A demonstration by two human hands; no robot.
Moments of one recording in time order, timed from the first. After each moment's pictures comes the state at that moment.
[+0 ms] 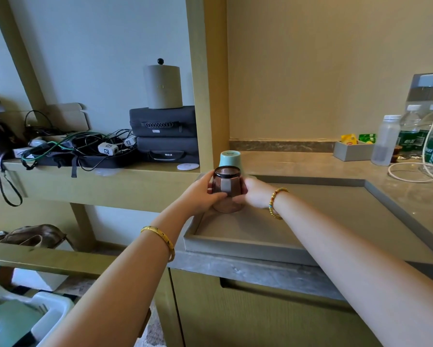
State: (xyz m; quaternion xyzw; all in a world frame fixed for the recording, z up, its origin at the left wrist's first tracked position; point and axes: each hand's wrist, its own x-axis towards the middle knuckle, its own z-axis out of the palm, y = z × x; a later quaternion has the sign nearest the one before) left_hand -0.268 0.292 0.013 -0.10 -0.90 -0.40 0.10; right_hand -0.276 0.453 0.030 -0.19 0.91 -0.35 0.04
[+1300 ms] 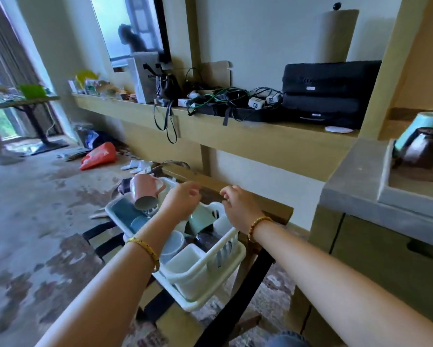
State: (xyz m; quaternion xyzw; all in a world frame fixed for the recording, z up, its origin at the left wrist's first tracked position) left_hand 0.002 -0.009 -0.054 0.27 -0.89 -0.31 0.18; right_hand -0.091 0.124 -0.081 -0.43 0.85 -0.29 -0.01
